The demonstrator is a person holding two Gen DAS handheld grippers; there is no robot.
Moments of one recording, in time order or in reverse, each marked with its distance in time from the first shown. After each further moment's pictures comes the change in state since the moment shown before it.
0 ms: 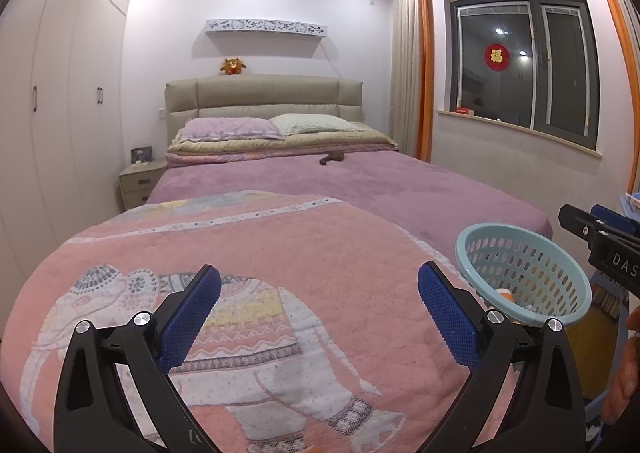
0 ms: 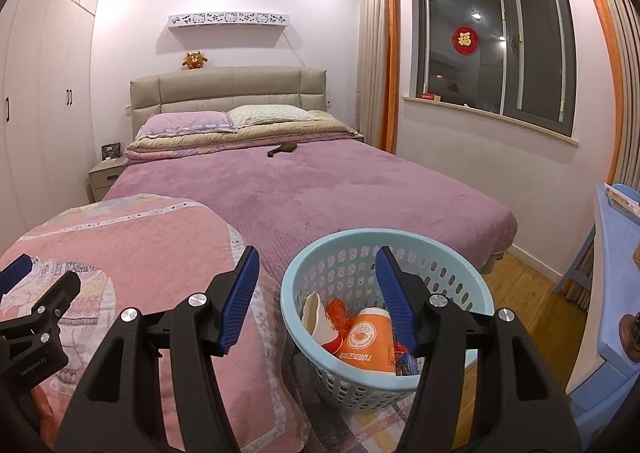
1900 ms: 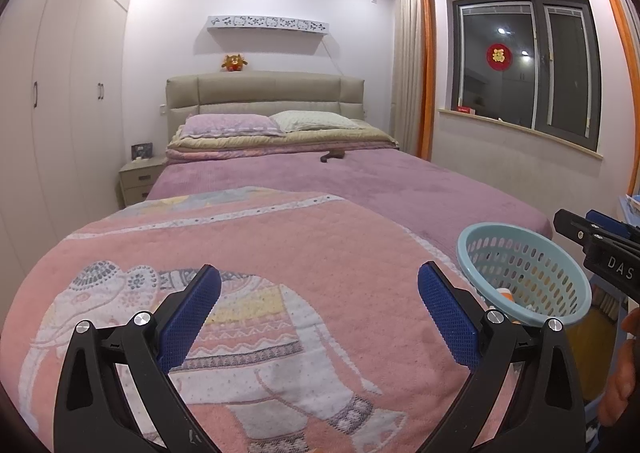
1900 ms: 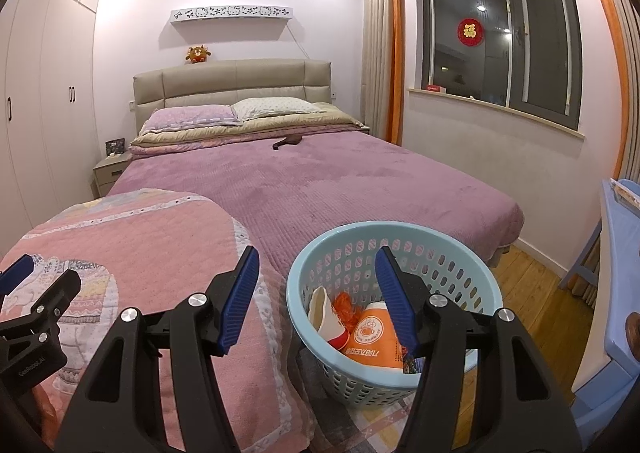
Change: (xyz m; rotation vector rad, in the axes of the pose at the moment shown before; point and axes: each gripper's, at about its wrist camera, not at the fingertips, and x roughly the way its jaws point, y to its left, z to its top) left arm 0.004 0.008 0.004 -0.006 0.010 -0.001; right arm 0.008 0.004 -0.001 0.005 0.028 0.022
